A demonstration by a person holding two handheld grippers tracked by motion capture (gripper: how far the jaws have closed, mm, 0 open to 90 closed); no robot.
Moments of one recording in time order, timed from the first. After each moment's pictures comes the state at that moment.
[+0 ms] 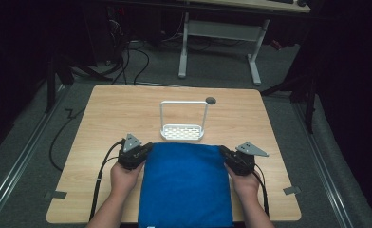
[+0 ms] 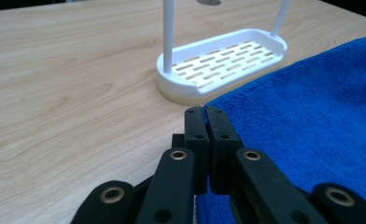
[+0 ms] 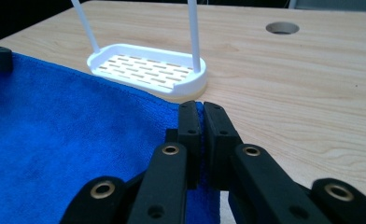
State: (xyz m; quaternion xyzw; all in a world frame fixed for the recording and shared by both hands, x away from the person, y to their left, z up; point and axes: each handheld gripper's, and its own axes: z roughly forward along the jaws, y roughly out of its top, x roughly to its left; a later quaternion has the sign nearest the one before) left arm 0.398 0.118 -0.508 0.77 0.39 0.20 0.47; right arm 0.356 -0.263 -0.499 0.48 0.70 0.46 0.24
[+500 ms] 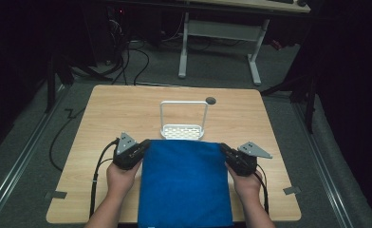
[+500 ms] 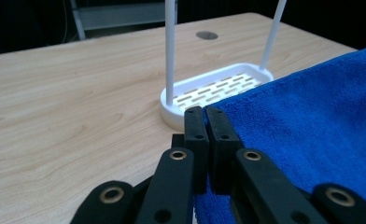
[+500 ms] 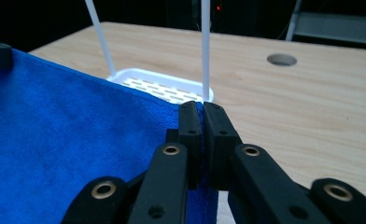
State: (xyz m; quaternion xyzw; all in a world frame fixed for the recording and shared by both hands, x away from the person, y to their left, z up) left arm 0.384 0.125 -0.482 0.74 0.38 0.22 0.51; right arm 0.344 -0.258 -0.477 0.46 0.70 0.49 0.26
